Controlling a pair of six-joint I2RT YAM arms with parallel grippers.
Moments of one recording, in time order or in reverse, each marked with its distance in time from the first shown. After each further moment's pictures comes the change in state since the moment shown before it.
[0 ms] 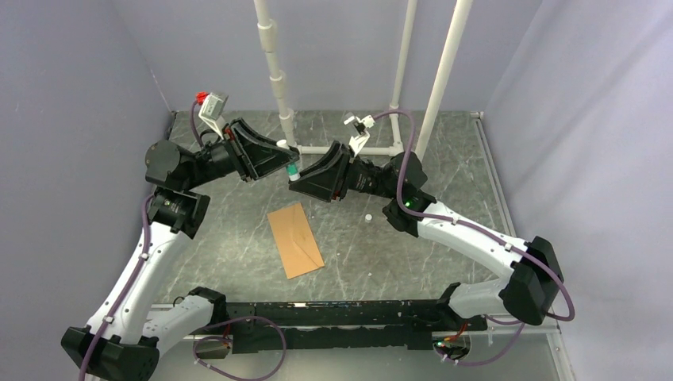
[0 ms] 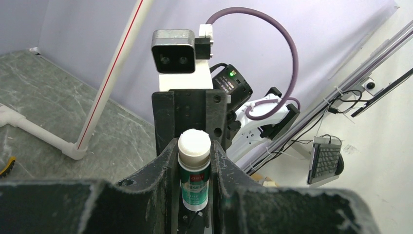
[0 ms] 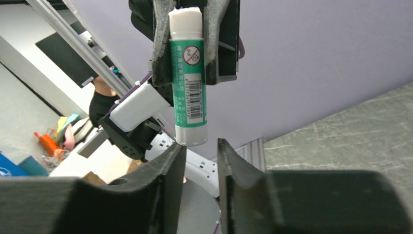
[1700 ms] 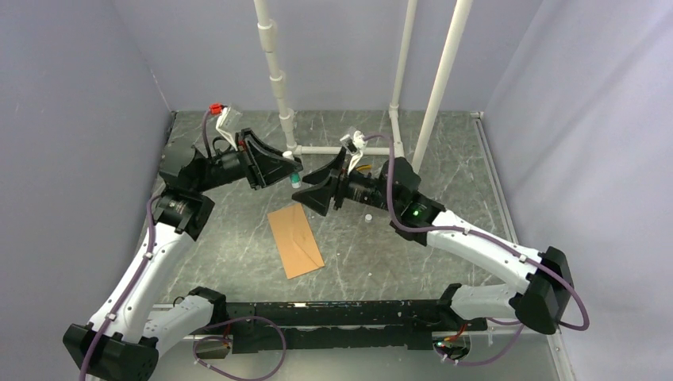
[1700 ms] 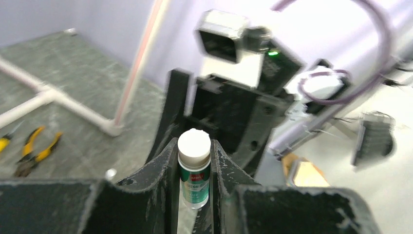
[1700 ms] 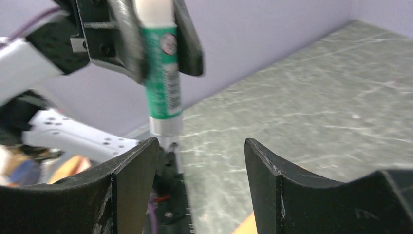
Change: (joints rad) left arm -0.008 -0.005 -0.056 -0.212 -0.052 0.320; right arm 0.048 -0.081 -0.001 -0.440 0.283 -0.523
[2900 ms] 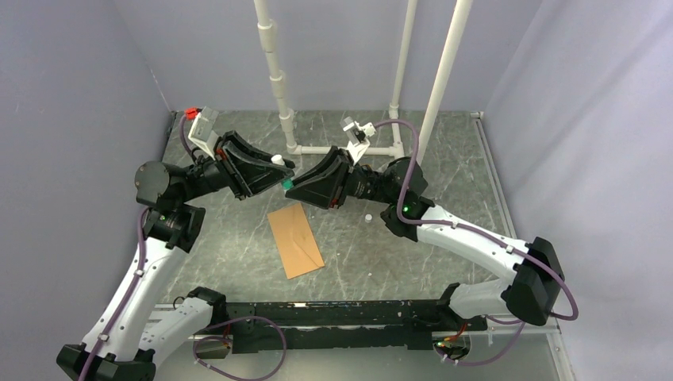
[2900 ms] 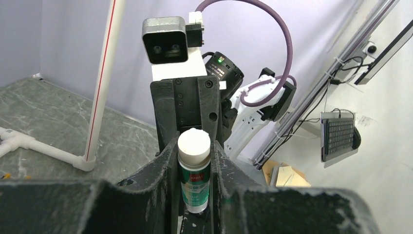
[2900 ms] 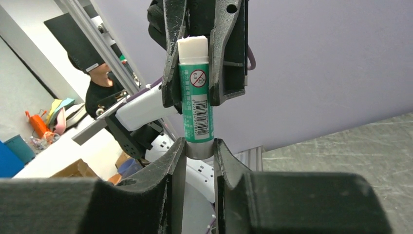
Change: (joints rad) left arm -0.001 -0.090 -0.022 0.295 0.104 -0.243; right arm 0.011 0.068 -0.014 0.509 -0.280 0.443
